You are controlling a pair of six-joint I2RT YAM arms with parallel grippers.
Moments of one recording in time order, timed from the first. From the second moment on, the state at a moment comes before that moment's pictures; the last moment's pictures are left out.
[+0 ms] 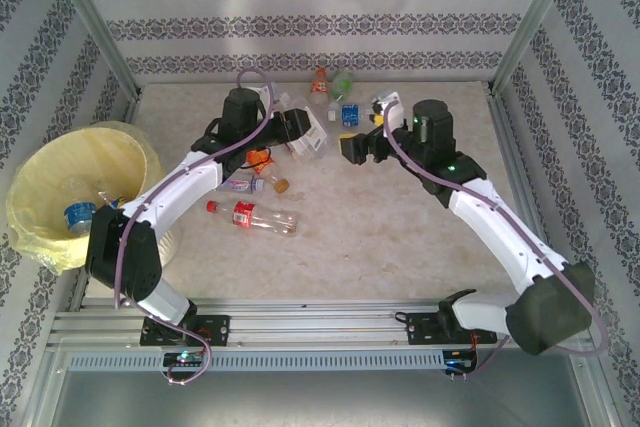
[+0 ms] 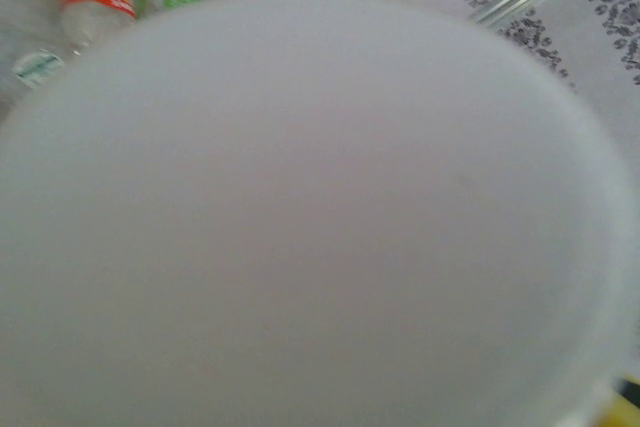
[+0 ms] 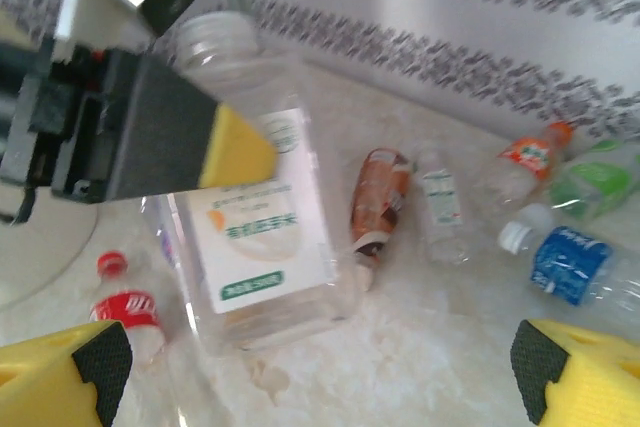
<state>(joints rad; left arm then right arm) -0.39 1.55 1.26 -0.14 0.31 -0.65 0.37 1.22 1.05 -0.13 -0.36 0.07</state>
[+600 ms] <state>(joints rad) -0.36 1.35 1.49 -0.55 0.01 -0.46 0.29 1.10 0.83 0.16 -0.03 0.34</state>
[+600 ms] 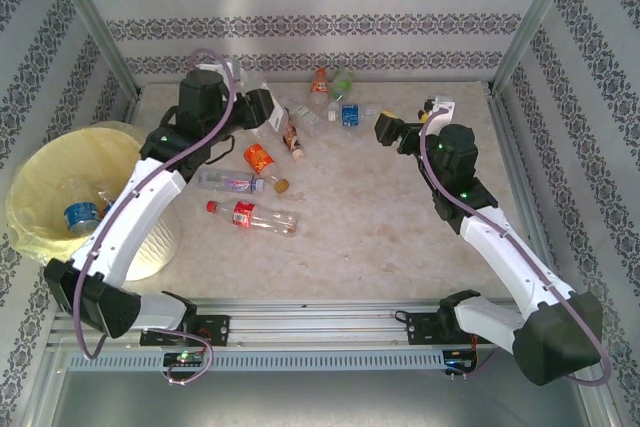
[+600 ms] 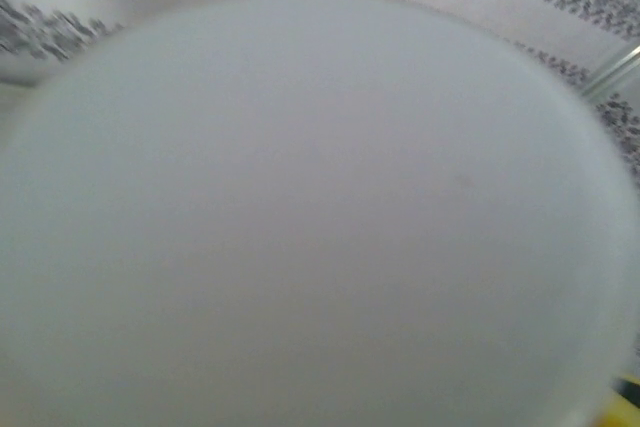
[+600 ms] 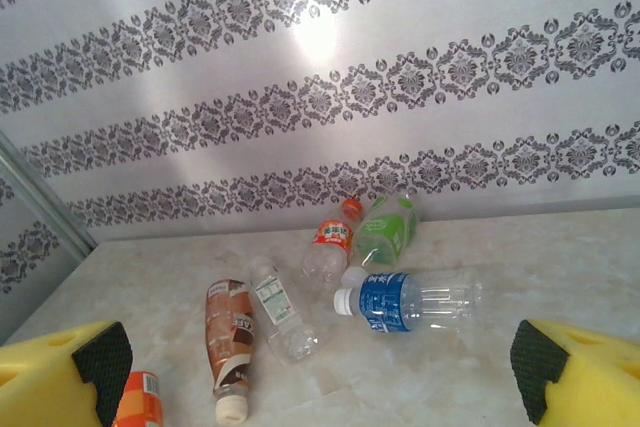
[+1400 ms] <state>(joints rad) -0.10 1.23 1.81 -1.01 -0.78 -0.15 0.29 1.21 0.84 0.21 -0.09 0.36</state>
